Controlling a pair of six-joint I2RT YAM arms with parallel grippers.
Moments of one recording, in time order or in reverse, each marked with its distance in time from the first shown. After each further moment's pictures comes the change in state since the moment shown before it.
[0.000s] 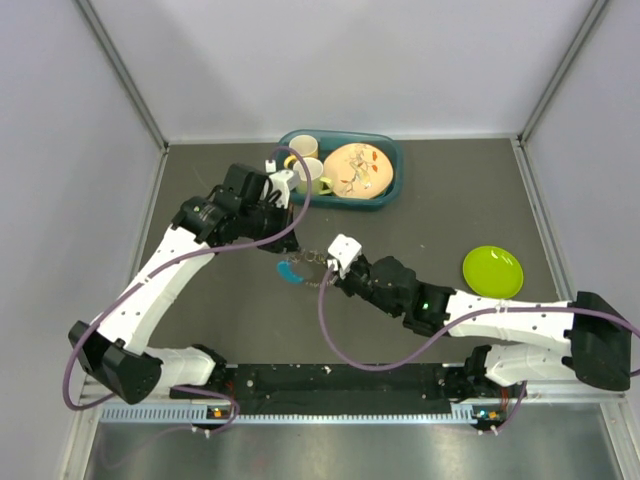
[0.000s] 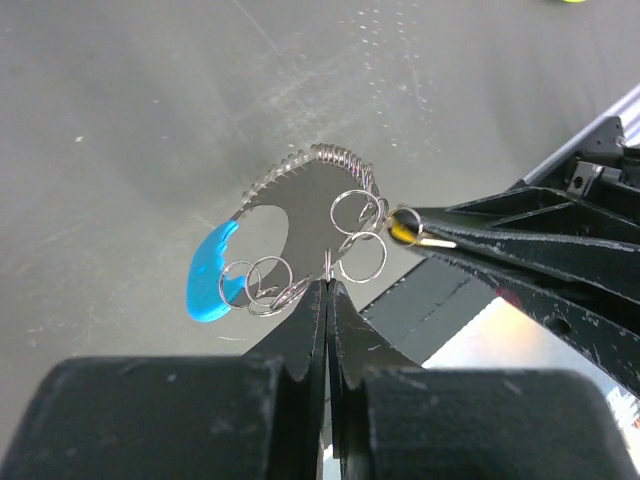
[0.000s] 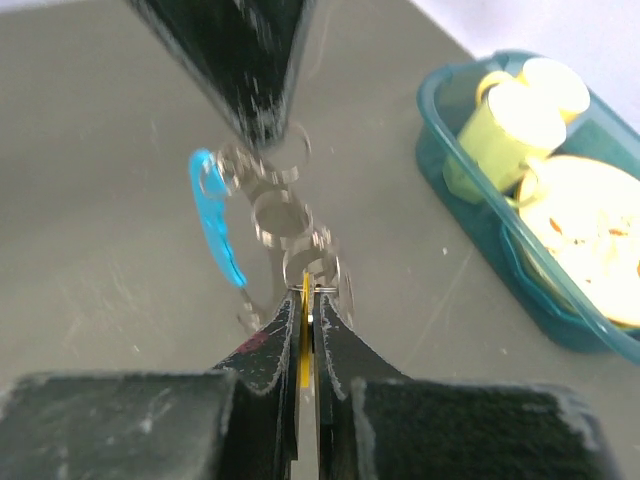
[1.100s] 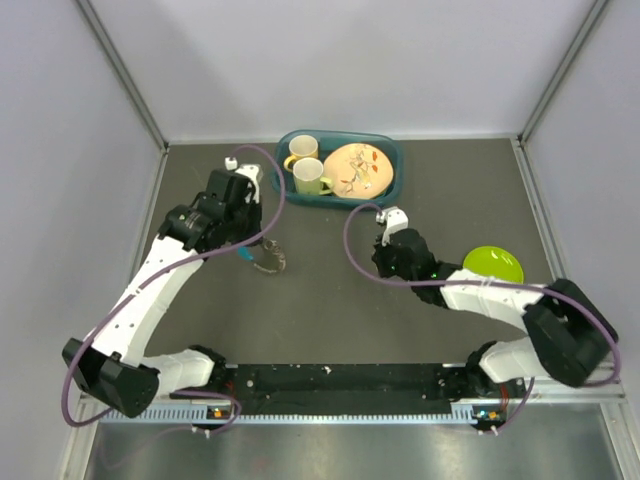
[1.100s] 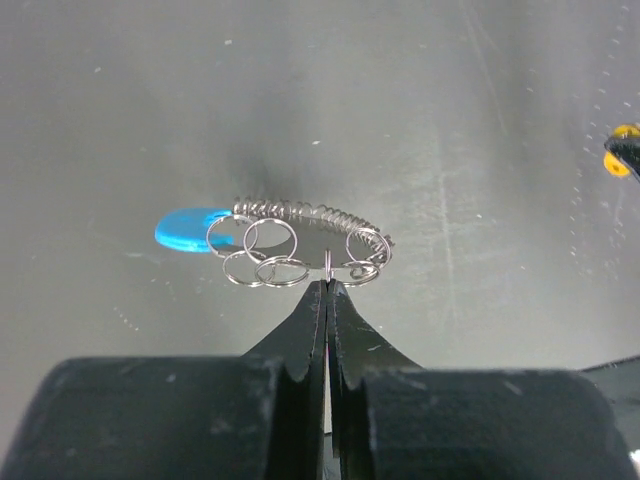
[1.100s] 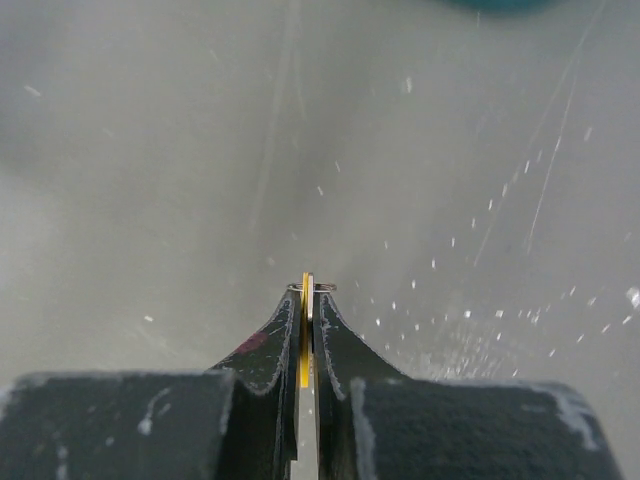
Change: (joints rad) left arm 0.085 -0.053 -0.054 0.008 -0.401 -0.024; right arm -0.442 0.100 -0.113 -0.155 -0.116 0.396
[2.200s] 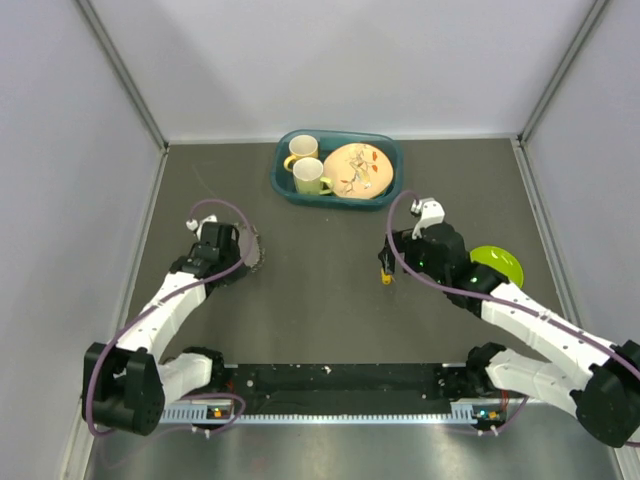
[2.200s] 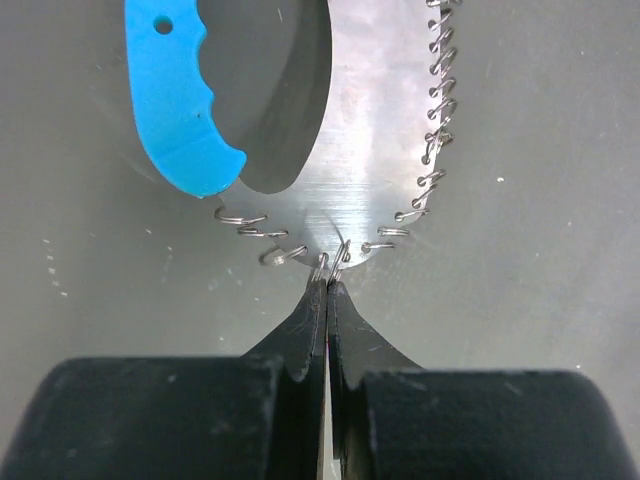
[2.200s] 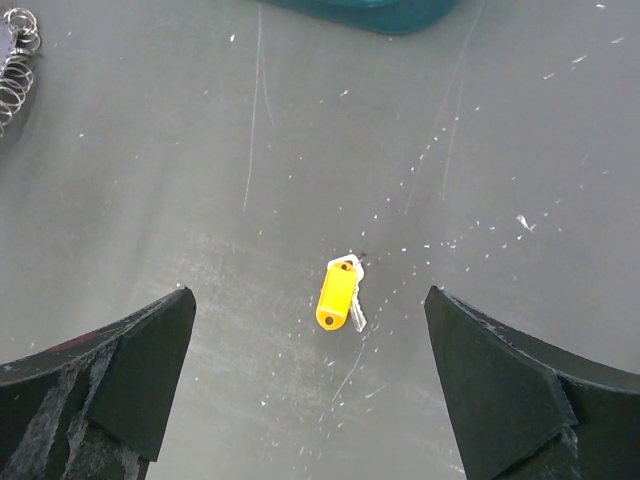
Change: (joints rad) left arm 0.247 -0.117 -0.643 0.446 -0.104 -0.368; right arm -0.092 -0.303 0.045 -0.367 -0.014 0.098
